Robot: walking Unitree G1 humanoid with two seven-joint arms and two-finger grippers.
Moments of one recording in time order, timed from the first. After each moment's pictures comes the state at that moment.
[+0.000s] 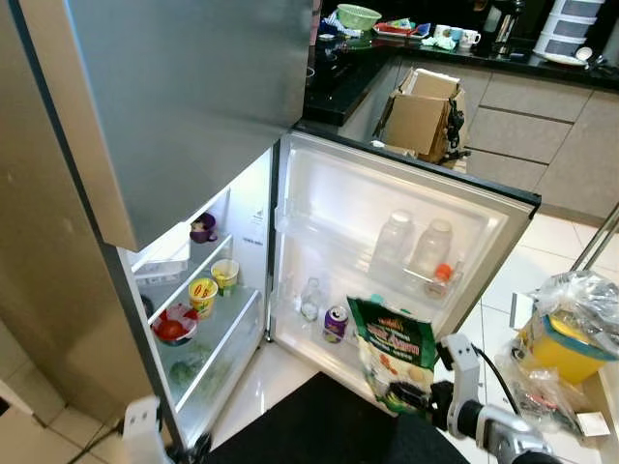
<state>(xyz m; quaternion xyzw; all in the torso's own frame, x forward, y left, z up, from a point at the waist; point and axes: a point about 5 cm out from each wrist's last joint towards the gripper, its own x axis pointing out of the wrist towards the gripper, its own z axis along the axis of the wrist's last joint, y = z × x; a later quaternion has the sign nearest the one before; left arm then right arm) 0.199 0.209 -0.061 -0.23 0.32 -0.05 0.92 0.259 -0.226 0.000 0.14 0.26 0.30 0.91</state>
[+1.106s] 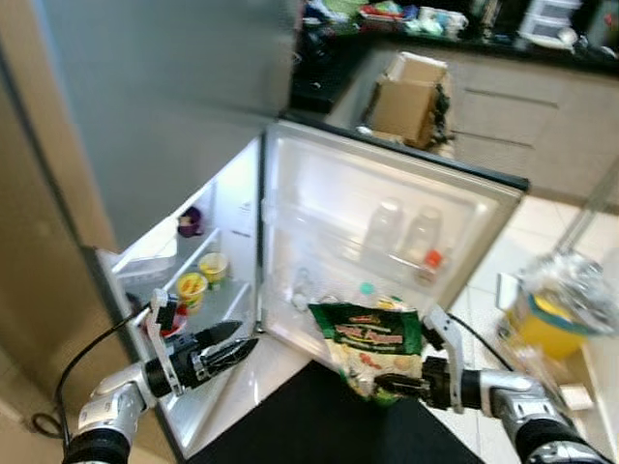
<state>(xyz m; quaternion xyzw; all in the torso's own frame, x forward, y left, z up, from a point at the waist) 0.270 0.184 0.059 -0.23 0.09 -0.53 0.81 0.269 -0.211 0.030 0.07 0.26 0.49 0.83</state>
